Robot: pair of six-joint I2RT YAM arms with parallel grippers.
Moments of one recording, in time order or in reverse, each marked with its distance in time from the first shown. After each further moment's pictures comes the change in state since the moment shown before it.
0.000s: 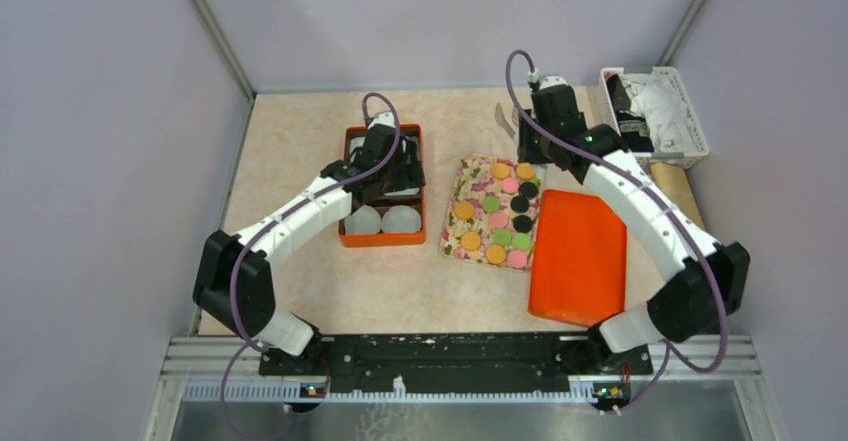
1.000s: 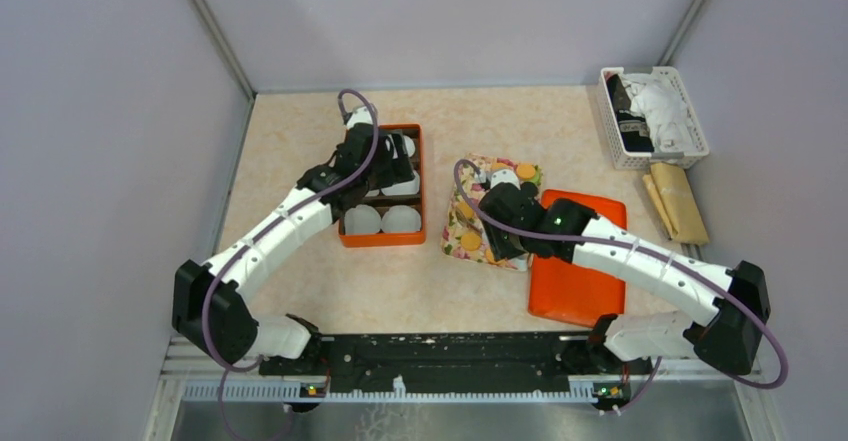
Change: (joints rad) left arm 0.009 -0.149 -0.014 -0.050 -0.077 -0.024; right arm 0.525 -0.276 -0.385 -0.159 0.079 0.189
